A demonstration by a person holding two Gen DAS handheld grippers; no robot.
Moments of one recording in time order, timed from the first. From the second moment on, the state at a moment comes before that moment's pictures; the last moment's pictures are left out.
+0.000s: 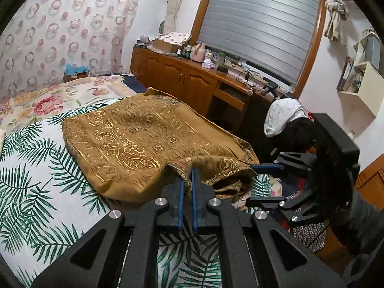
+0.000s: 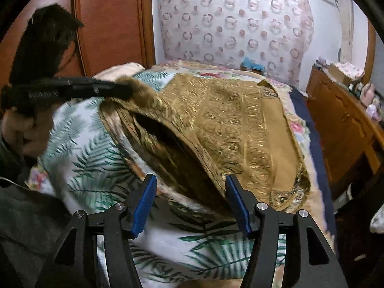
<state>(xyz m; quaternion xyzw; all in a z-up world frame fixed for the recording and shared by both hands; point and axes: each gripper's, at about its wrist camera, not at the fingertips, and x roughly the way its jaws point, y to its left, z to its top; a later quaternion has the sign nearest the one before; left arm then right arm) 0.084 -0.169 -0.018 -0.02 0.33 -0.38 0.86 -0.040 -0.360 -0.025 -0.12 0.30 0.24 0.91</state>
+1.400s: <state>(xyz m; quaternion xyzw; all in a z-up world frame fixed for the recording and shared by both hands) 0.192 -0.111 0.000 -0.09 0.32 -0.29 0.90 0.113 -0.309 0.062 -0.25 0.20 0.18 0.93</state>
